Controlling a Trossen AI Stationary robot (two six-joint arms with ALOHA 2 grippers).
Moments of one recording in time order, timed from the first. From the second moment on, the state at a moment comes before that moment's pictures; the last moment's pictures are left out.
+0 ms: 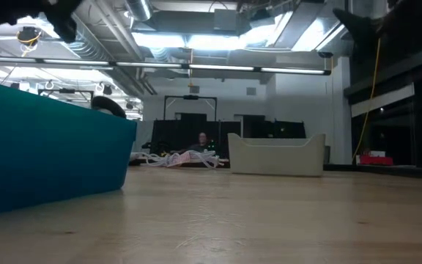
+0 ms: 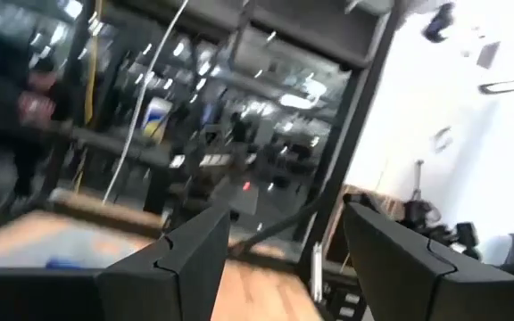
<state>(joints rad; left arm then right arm) 0.37 0.03 0.27 0.09 0.44 -0.49 0.14 0.44 0.07 0.79 0.14 0.32</state>
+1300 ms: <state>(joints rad) 0.37 0.06 0.01 0.03 0.07 -0.43 0.14 0.45 0.02 0.28 0.08 0.22</state>
